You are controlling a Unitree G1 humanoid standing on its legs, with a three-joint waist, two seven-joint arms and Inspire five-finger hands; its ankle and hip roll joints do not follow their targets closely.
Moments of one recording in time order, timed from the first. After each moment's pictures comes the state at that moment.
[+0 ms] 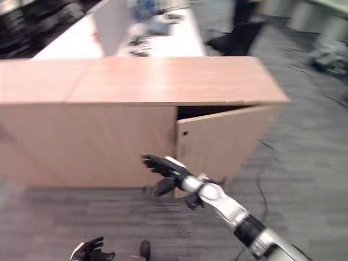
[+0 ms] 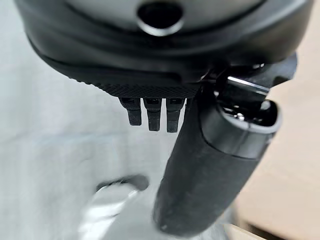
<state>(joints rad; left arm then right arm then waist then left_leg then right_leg) 0.10 0.30 -0.09 1.12 -0.07 -0.09 -0.05 -0.48 -0.44 0.75 0.06 0.55 -0.01 0.27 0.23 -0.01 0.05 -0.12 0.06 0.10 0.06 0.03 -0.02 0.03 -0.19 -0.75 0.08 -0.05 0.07</state>
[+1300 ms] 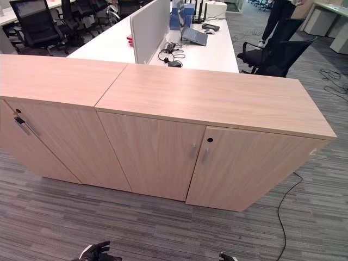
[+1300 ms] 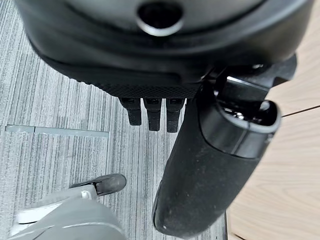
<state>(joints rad) 0.02 0.26 -0.14 1.15 -0.08 -0.04 0.01 0.02 -0.24 0.18 1.19 0.16 0.00 -0.05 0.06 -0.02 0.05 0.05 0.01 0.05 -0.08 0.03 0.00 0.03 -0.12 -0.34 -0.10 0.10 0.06</state>
